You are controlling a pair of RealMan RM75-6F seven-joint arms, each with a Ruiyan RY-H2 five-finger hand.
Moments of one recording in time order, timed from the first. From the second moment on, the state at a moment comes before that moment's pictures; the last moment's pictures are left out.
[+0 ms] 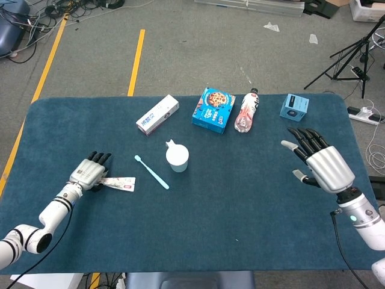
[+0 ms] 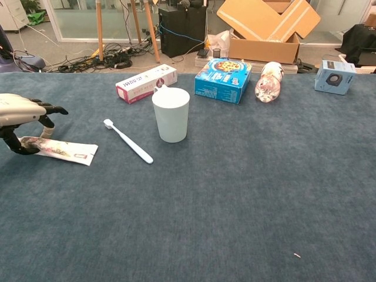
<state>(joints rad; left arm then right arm) -0.73 -1.38 -0.04 -1.17 1.22 0.68 0.27 0.44 -1.04 0.09 -1.42 -1.68 1.38 0.11</state>
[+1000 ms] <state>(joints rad) -0.77 -1.25 -0.02 -1.37 0.92 0.63 0.38 0.44 -1.04 0.08 -1.43 -1.69 1.38 0.11</state>
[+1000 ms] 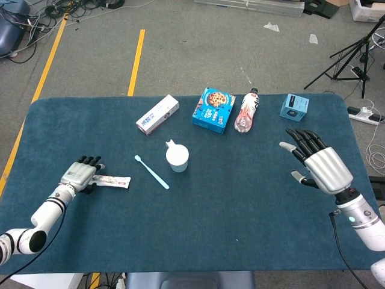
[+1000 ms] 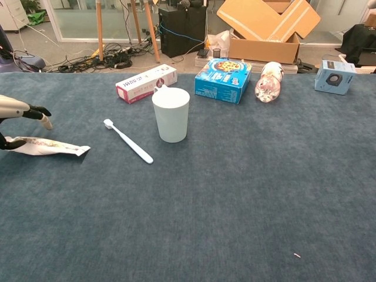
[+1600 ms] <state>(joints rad) -0.80 -1.27 -0.04 -1.43 0.99 0.63 0.30 0.41 -1.02 0.09 -1.43 -1.68 1.43 0.15</state>
